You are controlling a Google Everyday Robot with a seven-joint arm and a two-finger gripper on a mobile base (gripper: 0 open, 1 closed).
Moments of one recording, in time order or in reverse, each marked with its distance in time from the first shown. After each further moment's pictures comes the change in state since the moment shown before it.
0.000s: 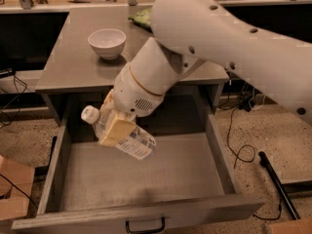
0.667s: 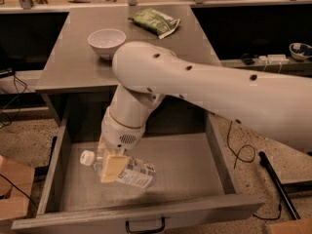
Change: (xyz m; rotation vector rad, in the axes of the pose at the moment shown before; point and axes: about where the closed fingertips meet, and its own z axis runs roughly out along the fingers) arm 0.044 0.038 0.090 -0.223 0.166 -0.005
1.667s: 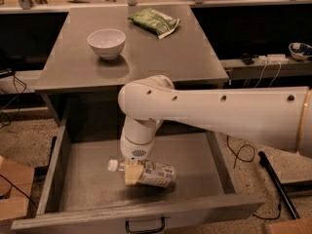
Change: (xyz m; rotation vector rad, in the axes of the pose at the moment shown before) arm 0.096 -0.040 0.067 0.055 0.214 0.124
